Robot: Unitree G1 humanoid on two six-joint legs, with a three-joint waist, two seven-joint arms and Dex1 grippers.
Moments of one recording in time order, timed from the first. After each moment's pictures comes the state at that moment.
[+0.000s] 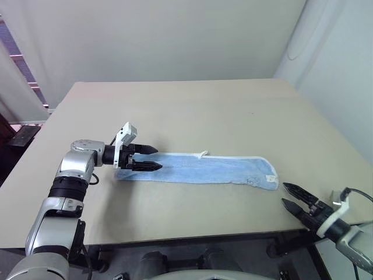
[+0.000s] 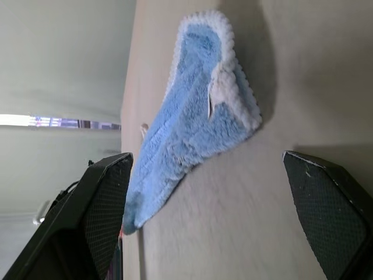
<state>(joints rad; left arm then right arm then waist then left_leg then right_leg) -0.62 0.58 -0.07 0.49 -0.27 0.42 -1.47 0.08 -0.46 -0.80 0.16 1.56 1.35 0.06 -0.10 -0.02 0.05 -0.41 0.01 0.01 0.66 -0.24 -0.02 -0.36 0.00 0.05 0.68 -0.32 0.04</state>
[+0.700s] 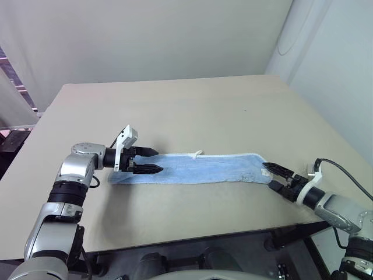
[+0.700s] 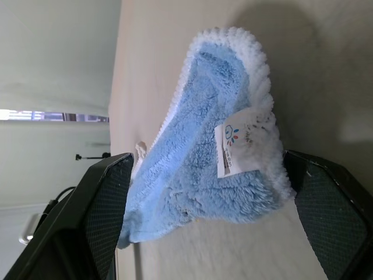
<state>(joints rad) -0.58 0.59 -0.07 0.45 -0.27 0.43 -1.43 -0.15 -0.51 -0.64 0.31 1.56 1.31 -0.07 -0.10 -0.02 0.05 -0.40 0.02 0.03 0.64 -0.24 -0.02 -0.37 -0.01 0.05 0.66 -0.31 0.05</state>
